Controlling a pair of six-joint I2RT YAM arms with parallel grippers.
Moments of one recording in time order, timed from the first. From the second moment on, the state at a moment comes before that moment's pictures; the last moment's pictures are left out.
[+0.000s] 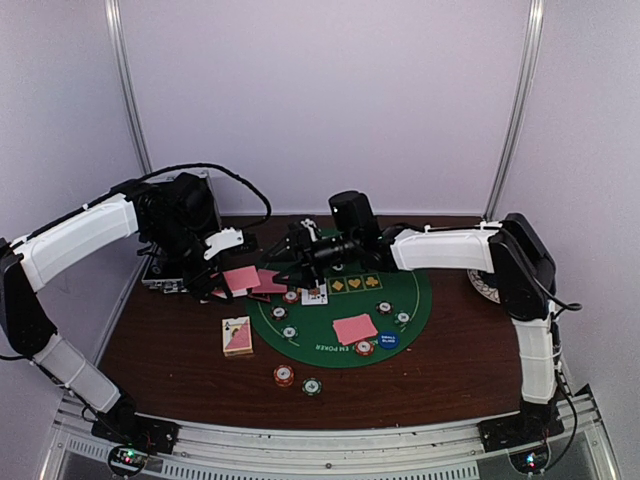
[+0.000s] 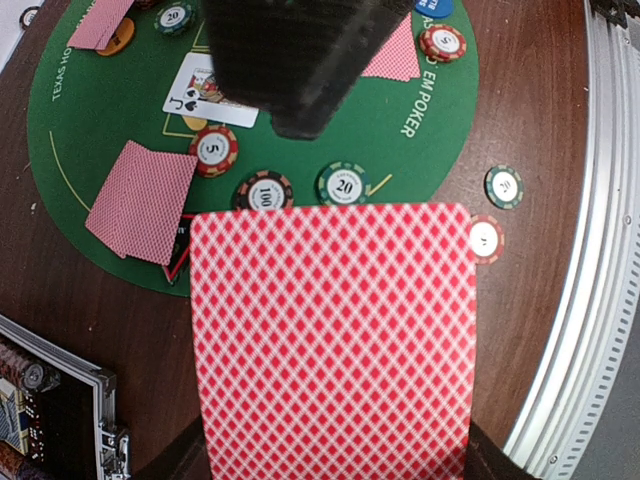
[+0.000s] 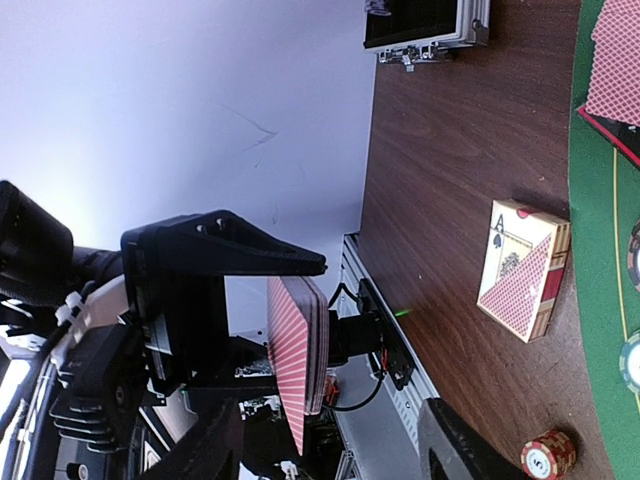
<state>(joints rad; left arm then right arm) -0.51 1.50 1.37 -1.10 0.34 0.67 0.81 2.11 1.61 0.16 -0.86 1.26</state>
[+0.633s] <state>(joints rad) -0.51 1.50 1.37 -1.10 0.34 0.67 0.89 2.18 1.66 0.23 -0.88 1.34</state>
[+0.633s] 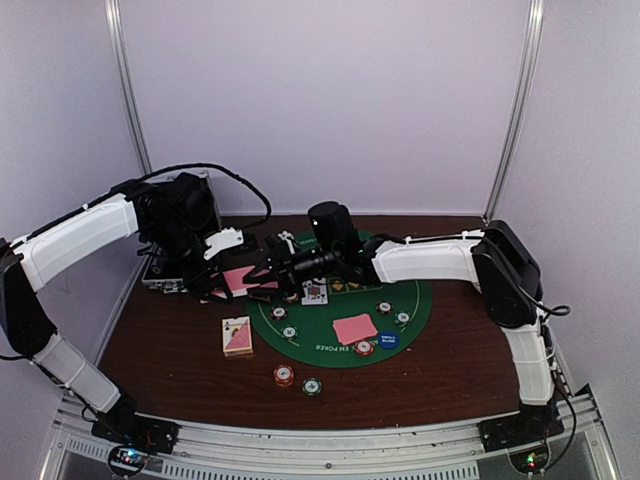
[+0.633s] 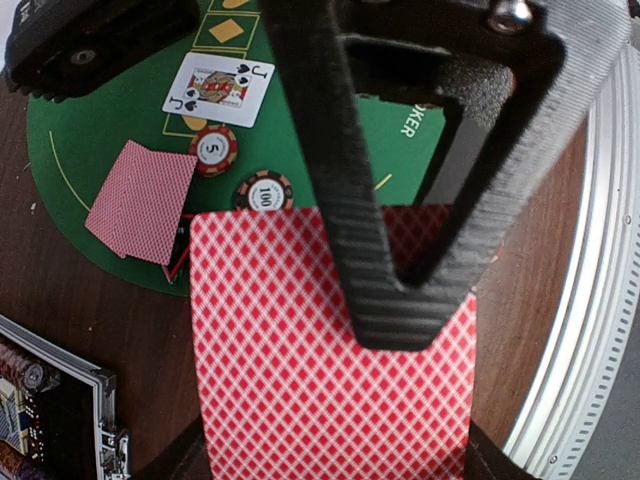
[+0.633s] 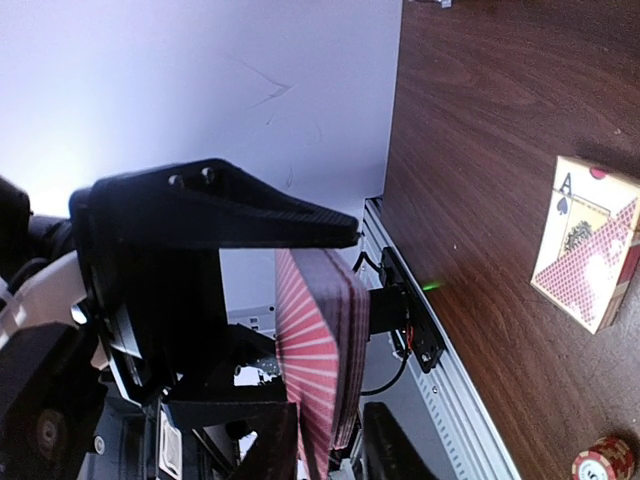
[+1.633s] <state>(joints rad) -0.51 1.50 1.37 -1.09 0.33 0.67 0.69 2.08 2.04 -0.82 -0.28 0.36</state>
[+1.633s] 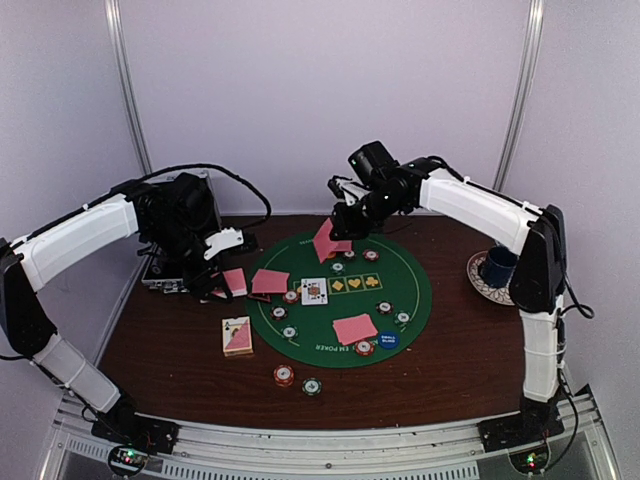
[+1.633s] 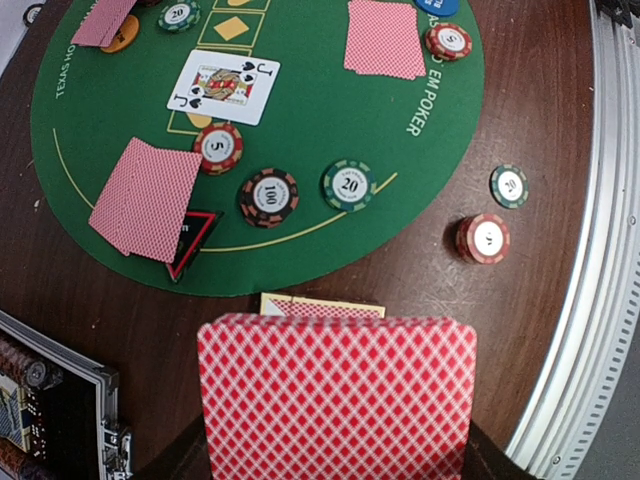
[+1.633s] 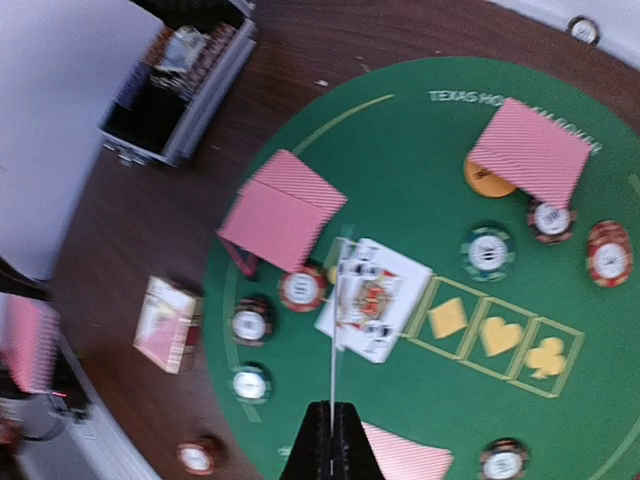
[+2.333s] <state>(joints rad) -0.51 1.50 1.37 -1.10 0.33 0.67 0.97 2.25 1.77 -0.46 0.78 -0.54</state>
